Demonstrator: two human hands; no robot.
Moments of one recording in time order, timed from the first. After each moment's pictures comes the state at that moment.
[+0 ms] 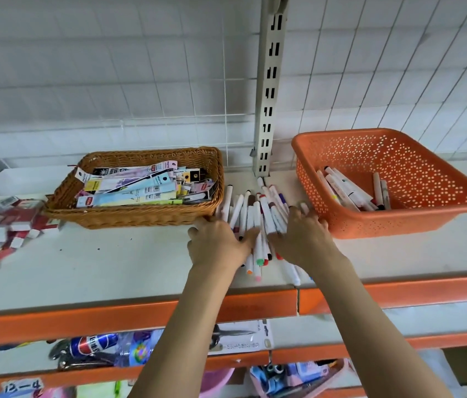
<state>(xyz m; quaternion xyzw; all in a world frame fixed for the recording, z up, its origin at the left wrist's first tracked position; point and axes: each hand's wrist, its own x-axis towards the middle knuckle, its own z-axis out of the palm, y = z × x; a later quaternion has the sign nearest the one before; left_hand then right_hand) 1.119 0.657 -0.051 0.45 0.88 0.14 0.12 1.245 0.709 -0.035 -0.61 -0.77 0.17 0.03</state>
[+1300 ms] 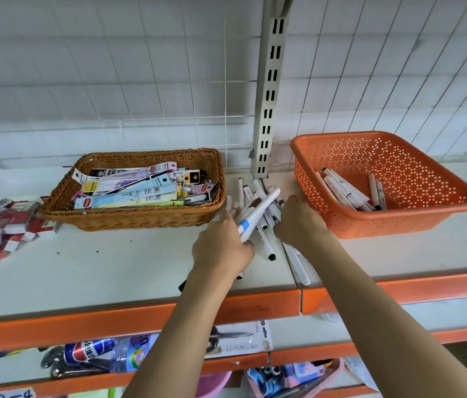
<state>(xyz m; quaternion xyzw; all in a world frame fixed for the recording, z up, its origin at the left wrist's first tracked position) 1.120 0.644 -0.030 0.52 0.82 0.18 0.15 1.224 0.740 -0.038 -0.61 -0.78 0.09 0.01</state>
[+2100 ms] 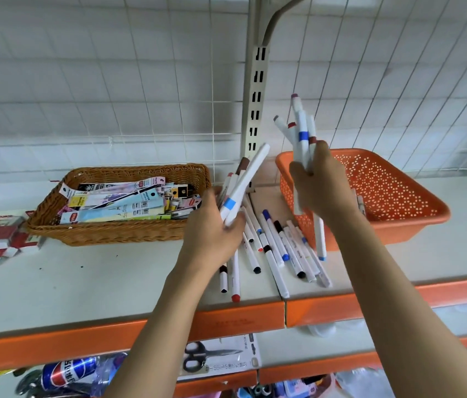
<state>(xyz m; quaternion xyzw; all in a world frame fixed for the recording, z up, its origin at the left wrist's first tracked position) 1.118 0.652 -0.004 0.52 0.71 0.45 0.16 1.261 0.745 0.047 -0.50 -0.74 0.22 0.39</state>
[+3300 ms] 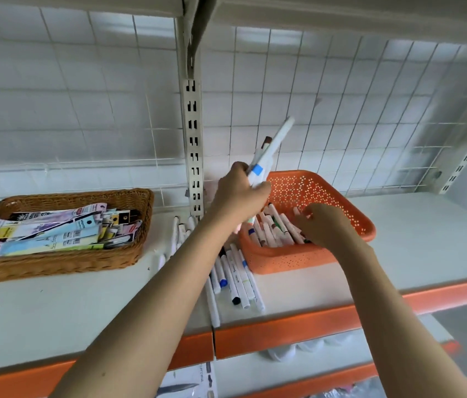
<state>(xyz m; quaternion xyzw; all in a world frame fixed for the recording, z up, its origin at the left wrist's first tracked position) 1.227 0.752 0.064 0.57 0.65 0.44 0.23 1.386 0.803 0.021 -0.63 -0.76 0.09 0.14</state>
